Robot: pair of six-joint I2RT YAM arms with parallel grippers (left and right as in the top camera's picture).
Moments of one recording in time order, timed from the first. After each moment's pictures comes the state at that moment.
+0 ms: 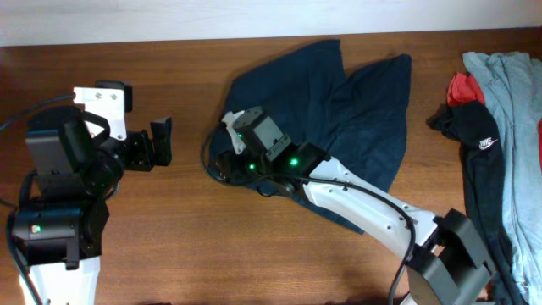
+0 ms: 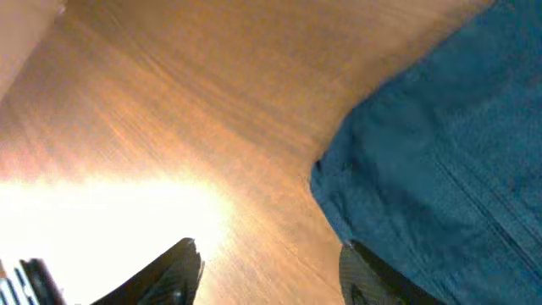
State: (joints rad) left arm 0.05 1.09 1.34 -0.83 0.18 0.05; right arm 0.76 1.76 1.34 -0.39 -0.22 0.35
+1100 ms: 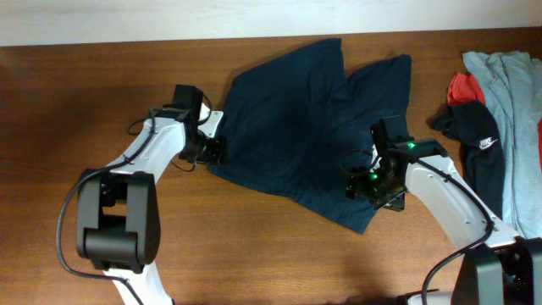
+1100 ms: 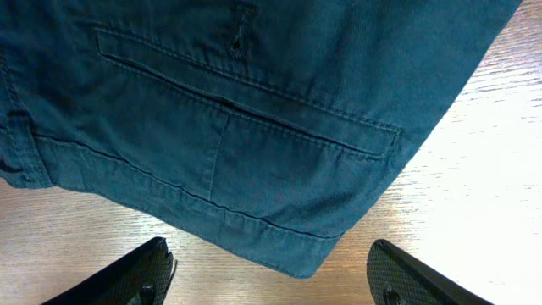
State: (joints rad) left arm -0.15 1.99 1.35 -0.76 0.25 0.07; right arm 0.13 1.54 1.00 -0.97 -0.17 0.39
